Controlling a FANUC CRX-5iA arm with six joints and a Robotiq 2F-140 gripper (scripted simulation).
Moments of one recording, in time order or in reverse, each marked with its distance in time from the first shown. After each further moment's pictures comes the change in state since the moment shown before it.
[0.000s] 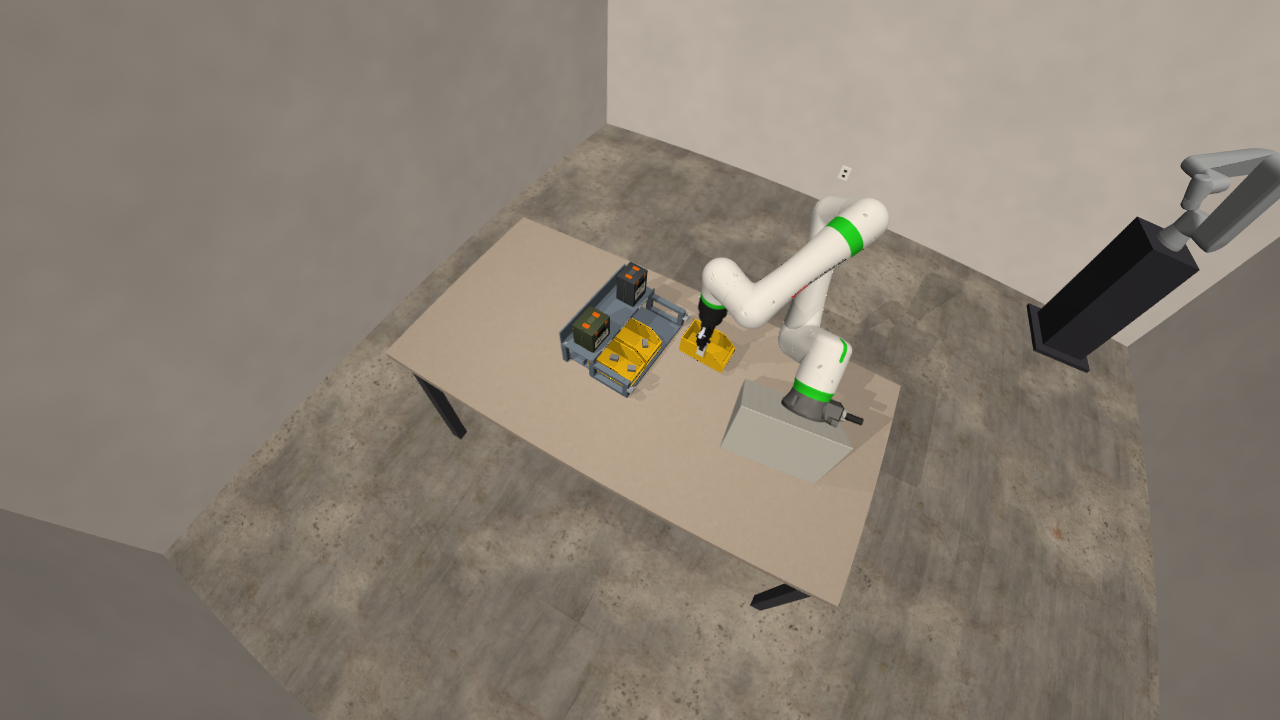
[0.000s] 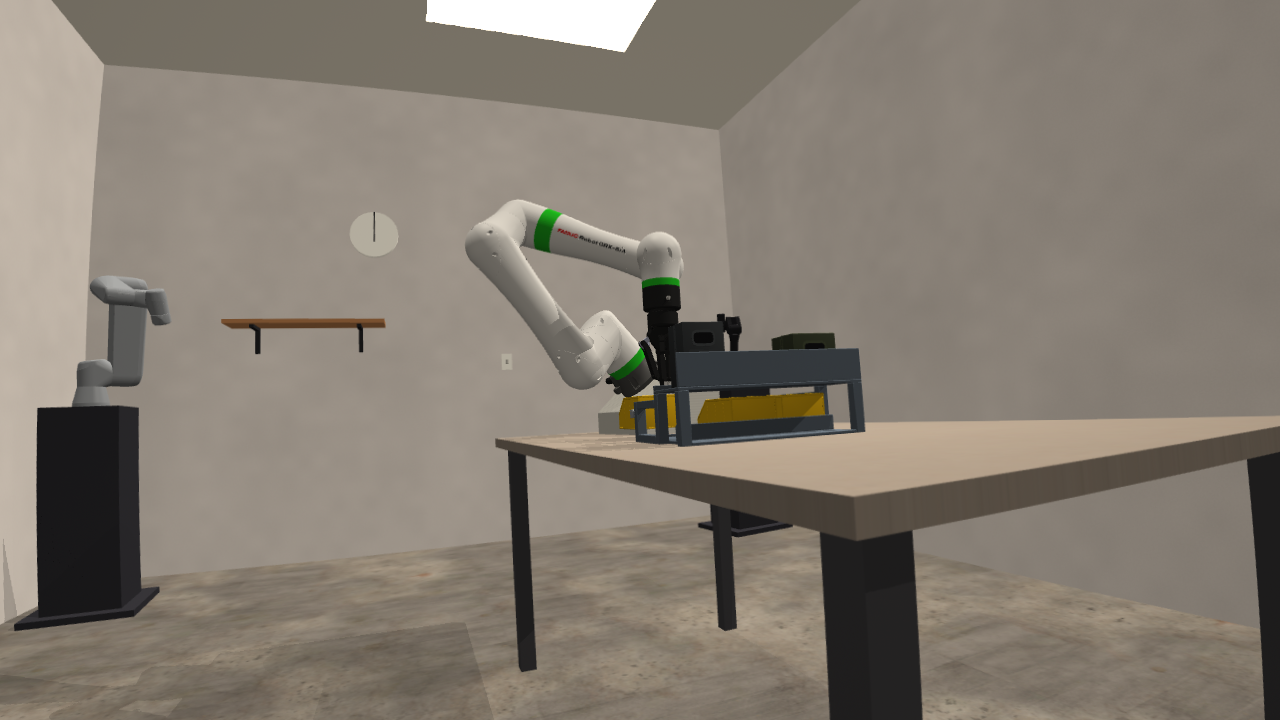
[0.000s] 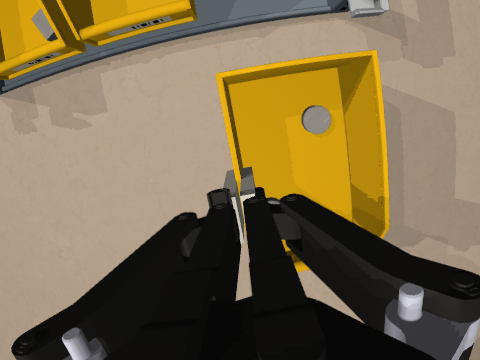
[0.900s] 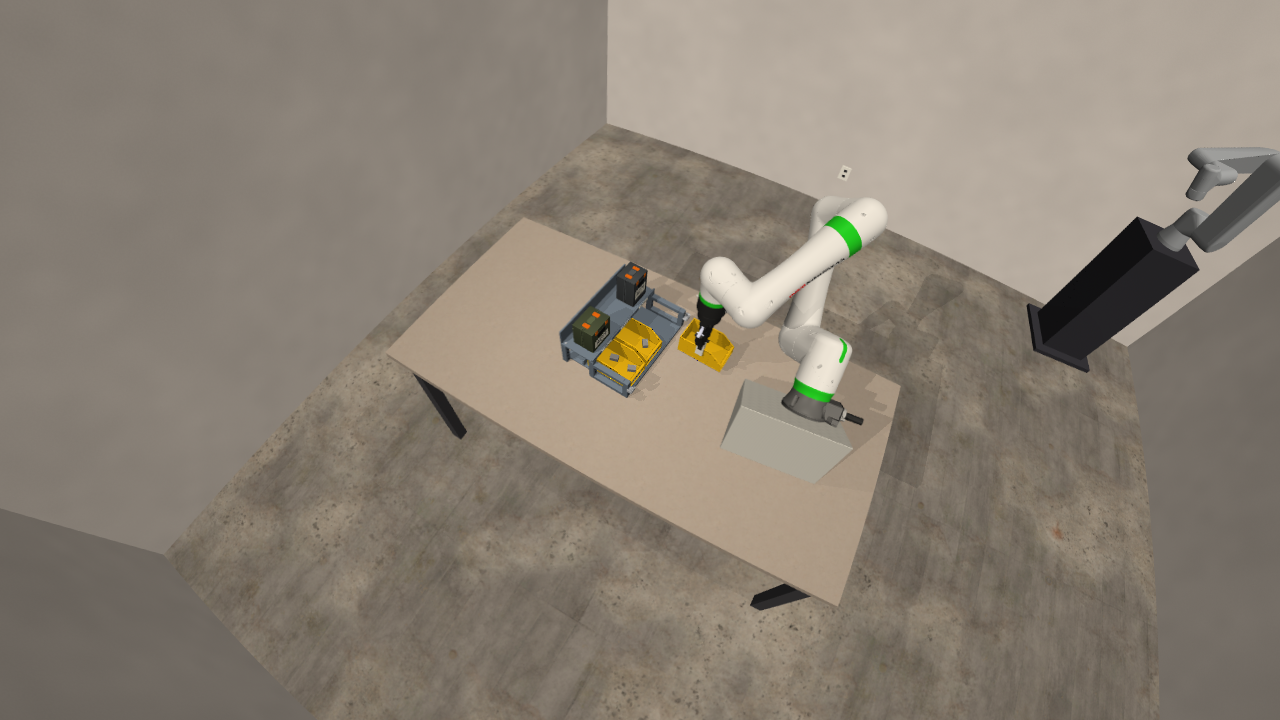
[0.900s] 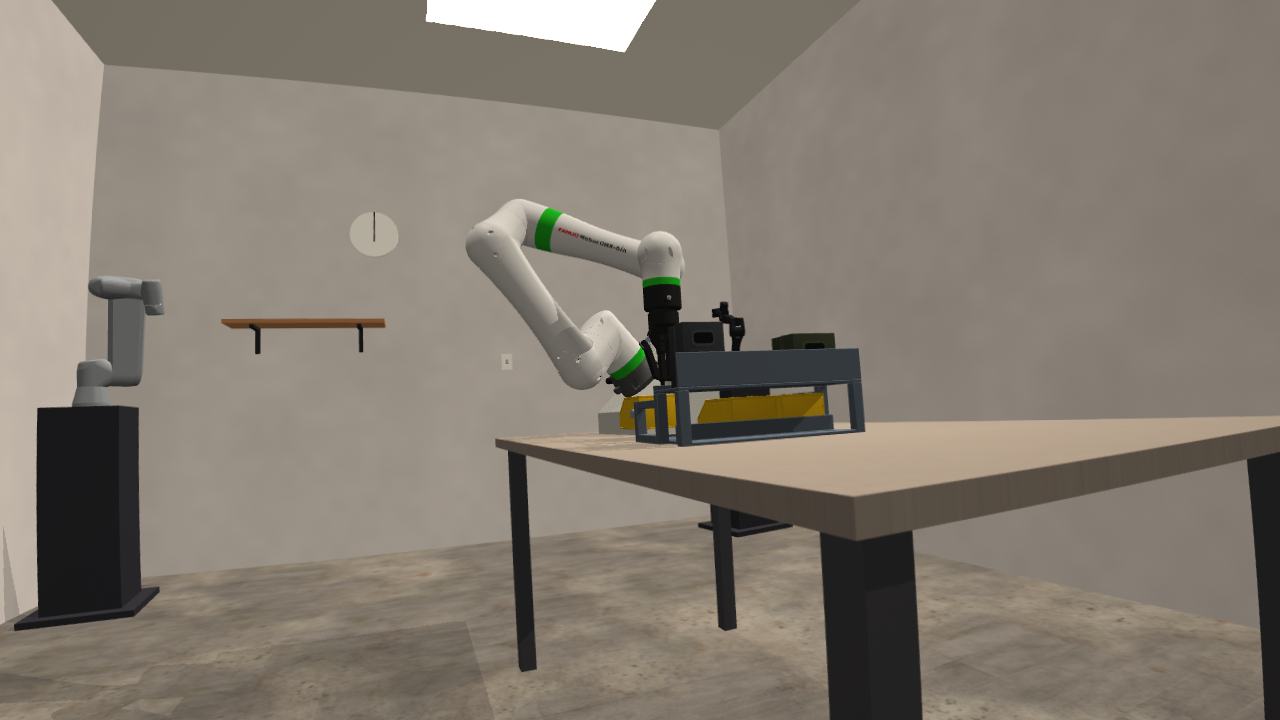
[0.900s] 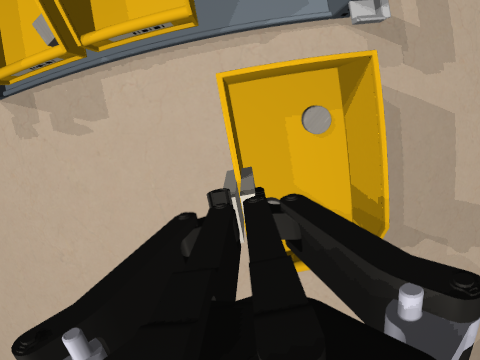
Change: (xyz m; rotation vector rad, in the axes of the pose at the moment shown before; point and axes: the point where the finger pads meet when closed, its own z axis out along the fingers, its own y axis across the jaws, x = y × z) arm 0.005 0.000 0.000 0.000 0.000 0.000
